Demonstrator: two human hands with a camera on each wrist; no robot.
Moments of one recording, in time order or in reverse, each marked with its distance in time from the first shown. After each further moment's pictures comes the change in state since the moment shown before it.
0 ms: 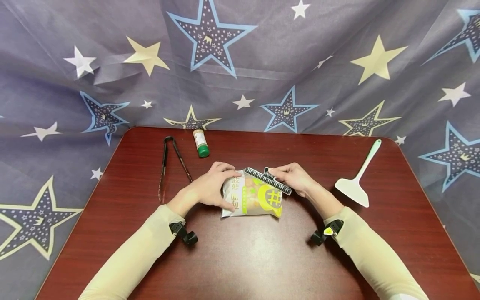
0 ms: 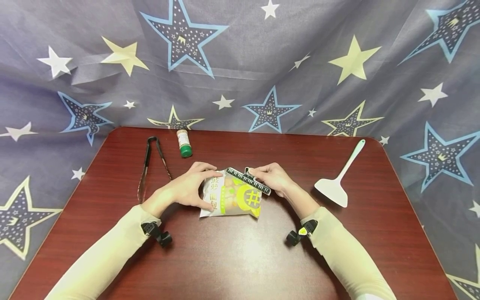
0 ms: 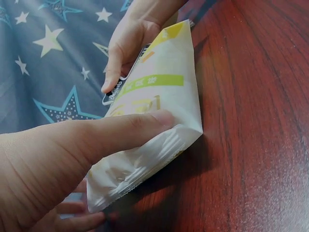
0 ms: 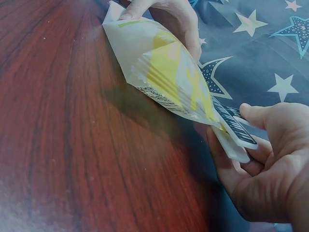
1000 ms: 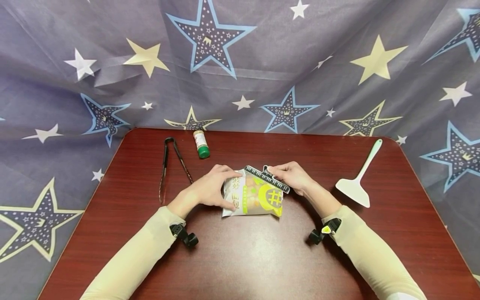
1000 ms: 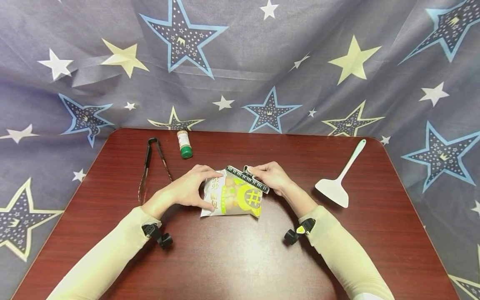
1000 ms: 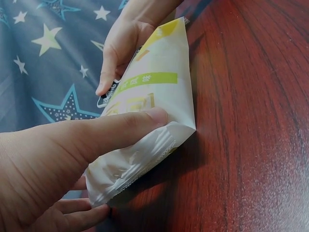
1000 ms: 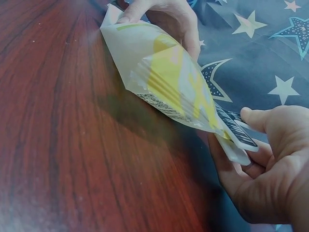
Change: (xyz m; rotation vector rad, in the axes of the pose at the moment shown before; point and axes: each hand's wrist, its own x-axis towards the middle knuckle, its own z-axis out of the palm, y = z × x) left_hand 0.001 -0.003 0.002 -0.026 0.012 -0.005; right_hand 0.006 -0.004 0.003 0.009 0.028 -0.010
